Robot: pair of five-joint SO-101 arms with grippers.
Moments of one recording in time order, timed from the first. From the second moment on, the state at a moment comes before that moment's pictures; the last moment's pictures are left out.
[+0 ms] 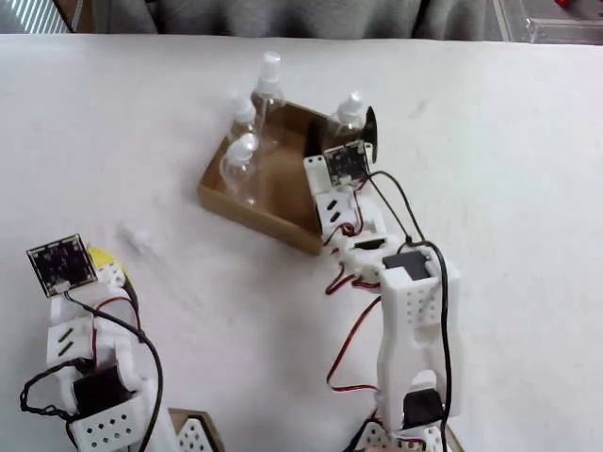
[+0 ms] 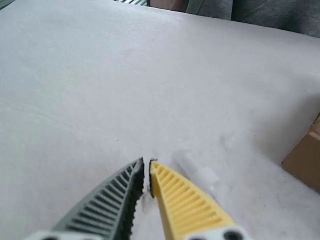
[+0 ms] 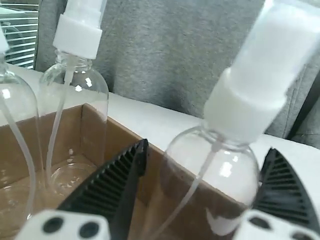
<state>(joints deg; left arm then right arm) -27.5 -104.5 97.1 44.2 1.9 -16.2 38.5 30.5 -60.9 11.4</state>
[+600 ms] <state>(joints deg) -27.5 -104.5 97.1 44.2 1.9 -16.2 35.6 33.5 -60.7 8.9</state>
